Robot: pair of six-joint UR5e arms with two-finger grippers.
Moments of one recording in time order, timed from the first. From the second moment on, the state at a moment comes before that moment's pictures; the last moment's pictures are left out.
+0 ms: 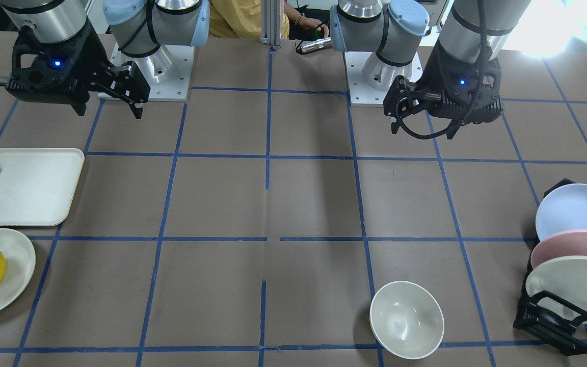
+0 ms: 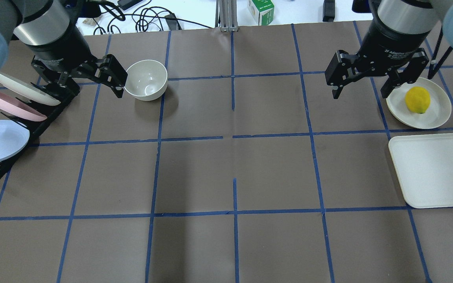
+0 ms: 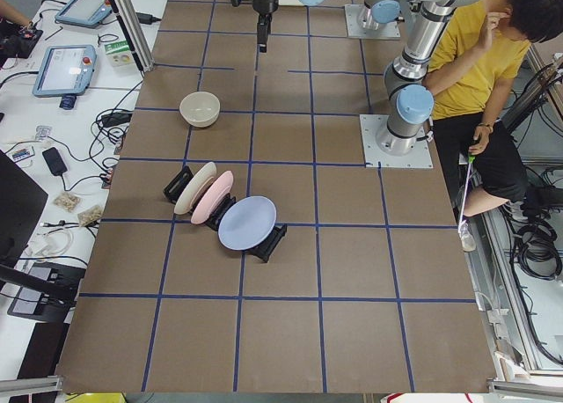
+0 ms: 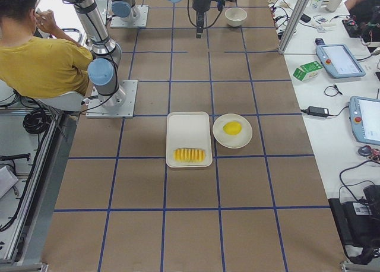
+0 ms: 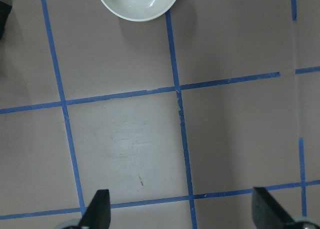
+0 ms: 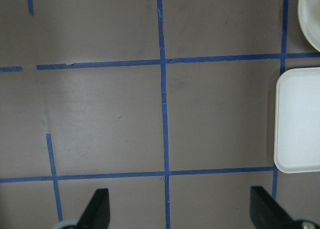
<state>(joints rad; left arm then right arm) -1.54 -1.56 -1.54 -1.58 1.59 0.12 1.55 -1.61 1.56 -1.48 -1.57 0.01</state>
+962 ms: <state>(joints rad) -1.53 -1.68 -1.53 -1.51 1.59 0.13 1.54 -1.59 1.56 -1.49 -1.59 0.00</state>
